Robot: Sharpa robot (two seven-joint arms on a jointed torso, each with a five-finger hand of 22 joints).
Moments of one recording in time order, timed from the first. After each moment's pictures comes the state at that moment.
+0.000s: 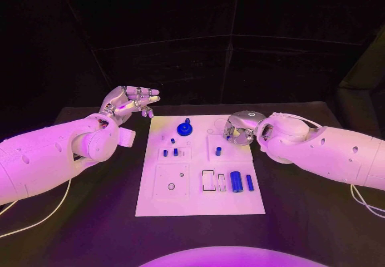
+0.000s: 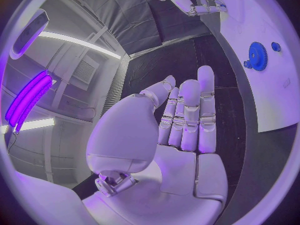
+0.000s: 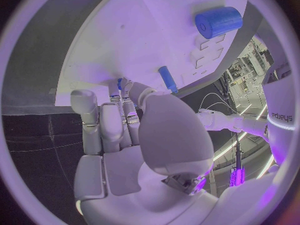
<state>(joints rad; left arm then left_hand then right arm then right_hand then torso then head) 1.21 -0.81 -0.05 1.34 -0.12 -0.22 0.47 1.31 -0.06 0.40 -0.10 0.05 1.04 0.17 0.11 0.07 1.09 0.10 0.26 0.07 1.21 0.02 1.03 0.52 0.18 1.19 0.12 0.65 0.66 1.16 -0.77 -0.02 1.41 -1.67 -0.17 -0.13 1.41 -0.06 0.53 -0.08 0.05 1.13 0.14 0.09 0.07 1.20 0.07 0.19 0.07 1.47 -0.01 1.27 1.05 0.14 1.25 0.09 1.19 0.82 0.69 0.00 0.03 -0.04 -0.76</state>
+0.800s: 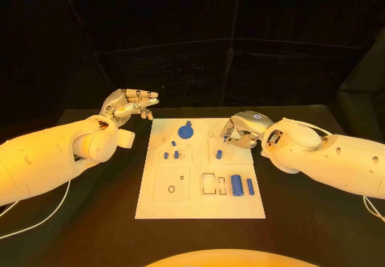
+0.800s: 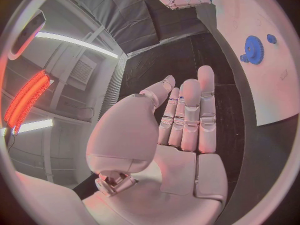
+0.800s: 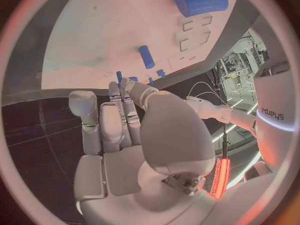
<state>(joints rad) 1.21 -0.81 -0.05 1.31 -0.12 -0.22 0.45 1.31 -0.06 0.39 -0.10 0.05 1.03 0.18 0.11 0.07 1.08 0.11 0.26 0.07 1.20 0.02 1.03 0.51 0.18 1.19 0.12 0.64 0.65 1.16 -0.86 -0.02 1.57 -1.64 -0.33 -0.09 1.39 -0.09 0.57 -0.10 0.08 1.13 0.14 0.08 0.07 1.20 0.07 0.18 0.07 1.47 -0.01 1.29 1.06 0.14 1.26 0.09 1.21 0.84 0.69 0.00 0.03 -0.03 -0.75</state>
